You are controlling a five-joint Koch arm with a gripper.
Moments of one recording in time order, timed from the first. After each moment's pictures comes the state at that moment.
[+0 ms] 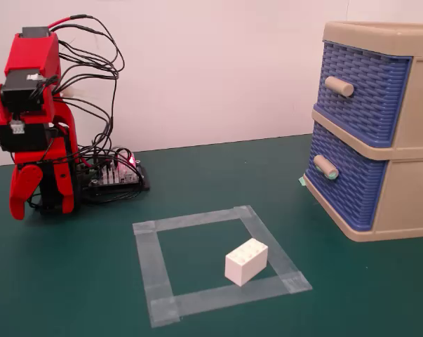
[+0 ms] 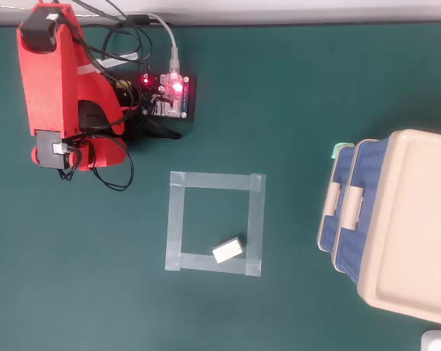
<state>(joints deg) 0.0 132.4 142.5 85.6 78.7</state>
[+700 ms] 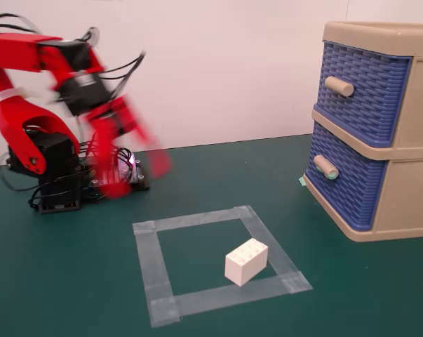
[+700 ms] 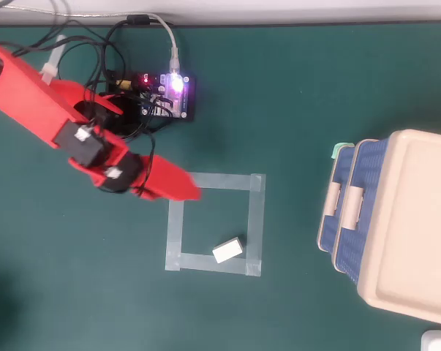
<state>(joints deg) -61.6 128.3 126.8 46.1 147.1</state>
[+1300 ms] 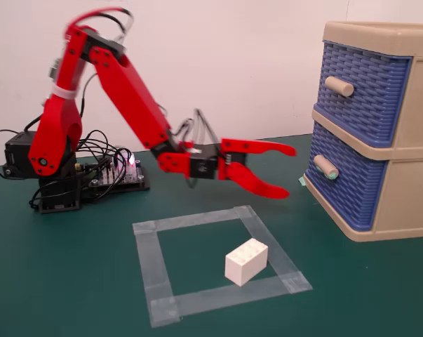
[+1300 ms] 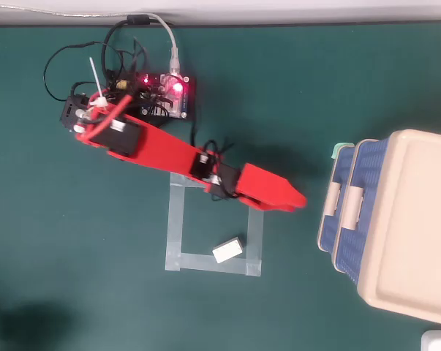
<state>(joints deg) -75.0 64.3 113.9 -53.1 161.2</state>
